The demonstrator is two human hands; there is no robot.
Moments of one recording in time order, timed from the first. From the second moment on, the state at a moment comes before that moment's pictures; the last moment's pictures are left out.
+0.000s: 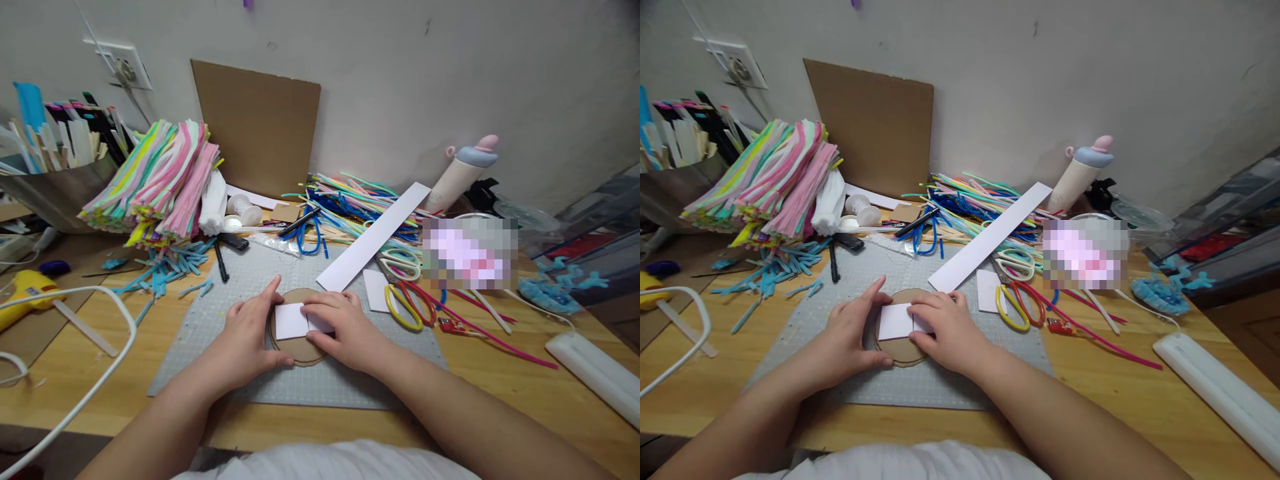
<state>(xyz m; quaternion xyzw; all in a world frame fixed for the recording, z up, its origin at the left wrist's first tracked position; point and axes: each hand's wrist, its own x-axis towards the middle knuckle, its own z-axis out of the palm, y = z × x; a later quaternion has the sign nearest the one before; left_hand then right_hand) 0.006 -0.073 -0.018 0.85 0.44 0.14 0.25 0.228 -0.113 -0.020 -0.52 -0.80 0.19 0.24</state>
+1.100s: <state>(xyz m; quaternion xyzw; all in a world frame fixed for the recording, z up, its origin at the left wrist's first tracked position) 0.026 -0.084 -0.006 0.93 0.32 0.12 0.17 0.257 -0.109 -0.010 -0.51 -0.81 0.22 0.21</state>
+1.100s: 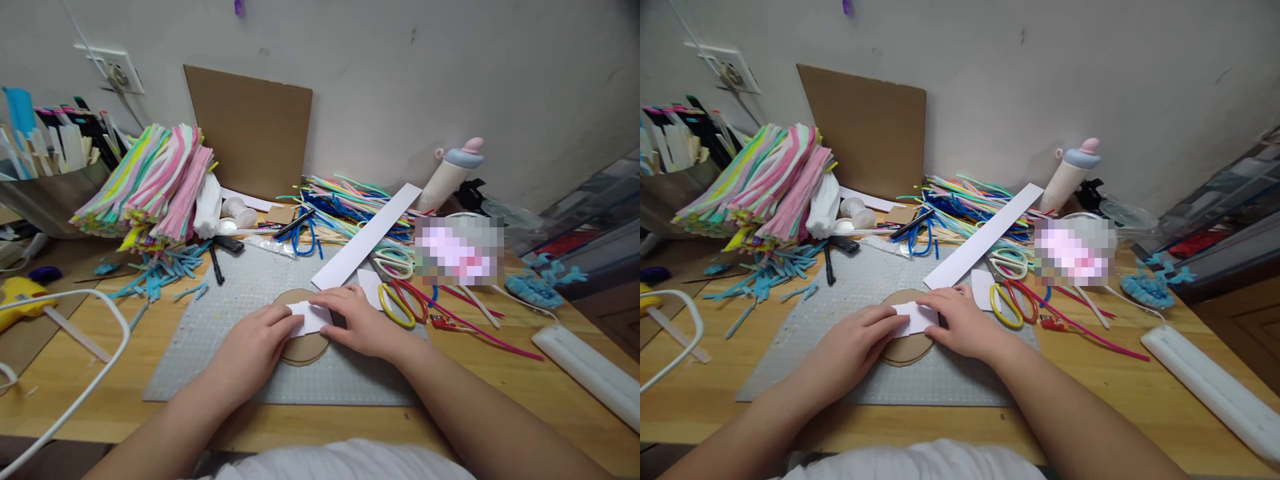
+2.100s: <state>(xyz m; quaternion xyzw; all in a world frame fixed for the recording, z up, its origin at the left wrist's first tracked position) 0.025 -0.084 -0.008 0.92 0.32 0.13 0.16 0.262 -0.108 -0.005 -0.43 -0.50 0.61 0.44</state>
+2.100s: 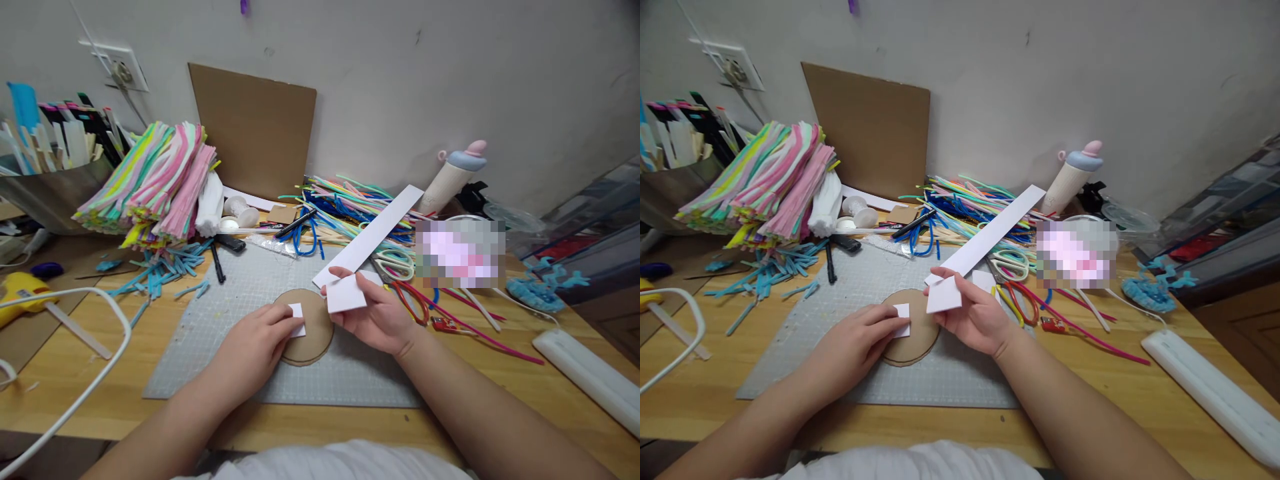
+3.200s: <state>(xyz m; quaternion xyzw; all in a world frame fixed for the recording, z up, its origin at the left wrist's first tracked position) 0.026 -0.084 -0.007 0.92 0.34 0.13 0.14 0.256 -0.111 -0.008 -0.48 -0.83 0.19 0.20</state>
